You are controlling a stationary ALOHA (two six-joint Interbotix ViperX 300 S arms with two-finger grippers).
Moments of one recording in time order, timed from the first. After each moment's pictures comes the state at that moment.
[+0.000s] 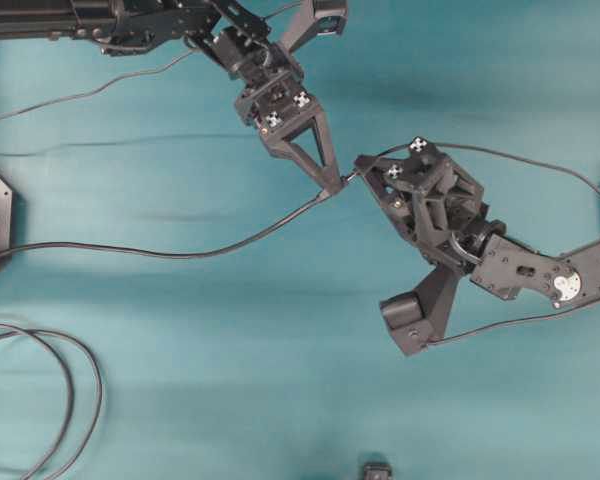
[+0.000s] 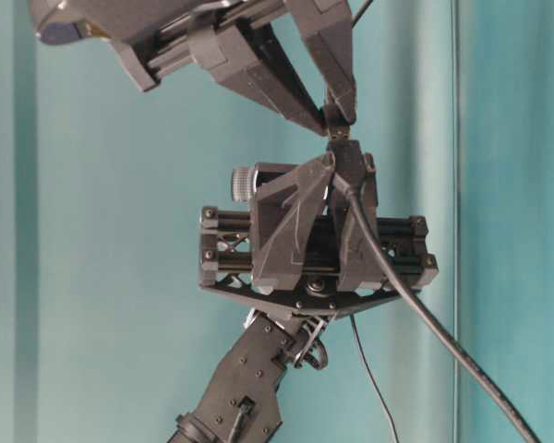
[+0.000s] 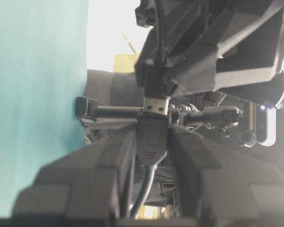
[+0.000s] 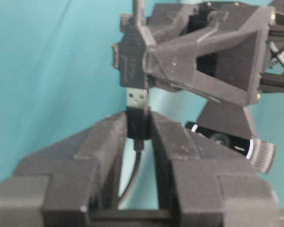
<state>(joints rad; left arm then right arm) 0.44 0.40 0.25 -1.54 1.29 0.73 0.38 -0.09 0.66 -1.41 0.88 0.44</state>
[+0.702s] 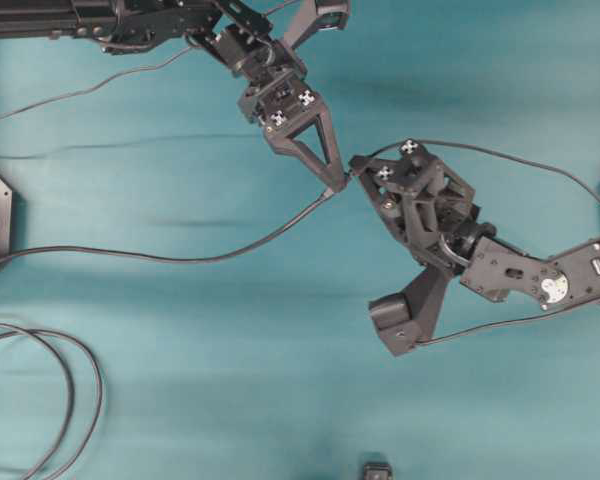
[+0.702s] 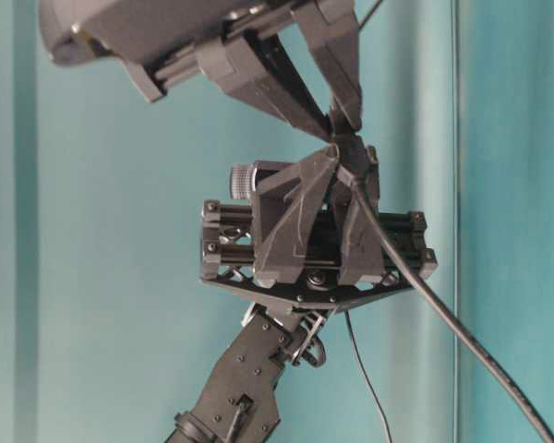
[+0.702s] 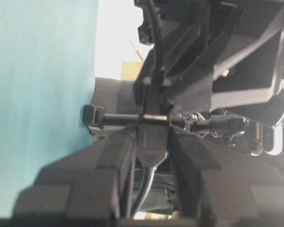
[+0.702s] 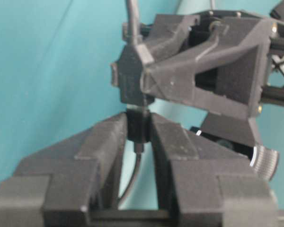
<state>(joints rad) 0.45 0.40 0.24 -1.54 1.26 0.73 0.38 -0.05 0.63 -1.41 0.87 0.44</state>
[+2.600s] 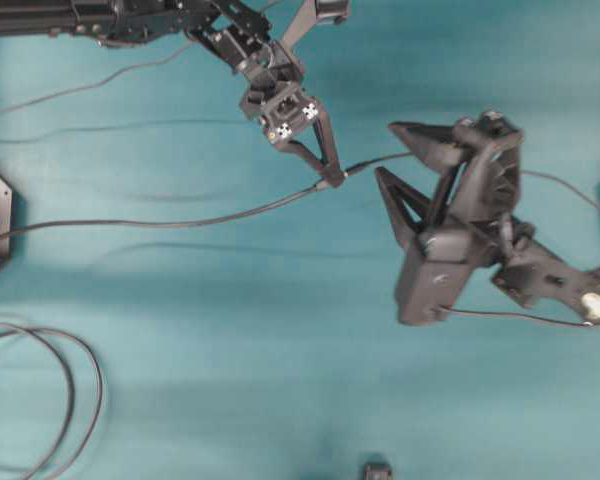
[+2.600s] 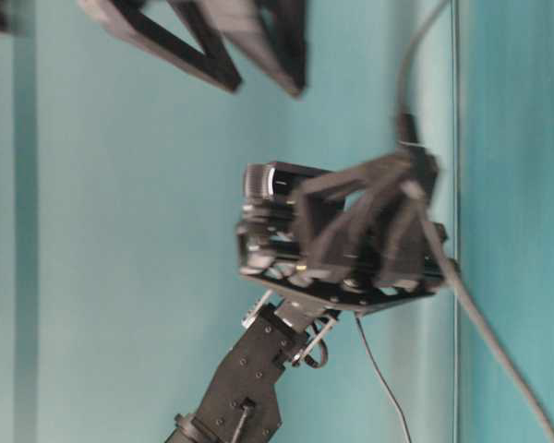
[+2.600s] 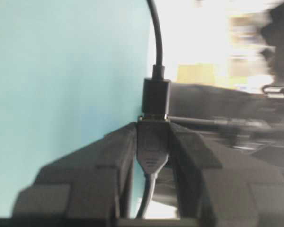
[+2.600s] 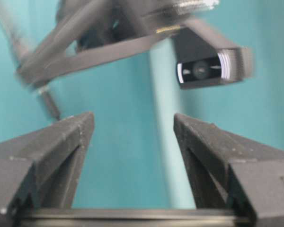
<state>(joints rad) 0.45 0.40 0.24 -1.35 1.11 0.72 0.45 -0.16 0.60 -1.31 1.10 1.02</state>
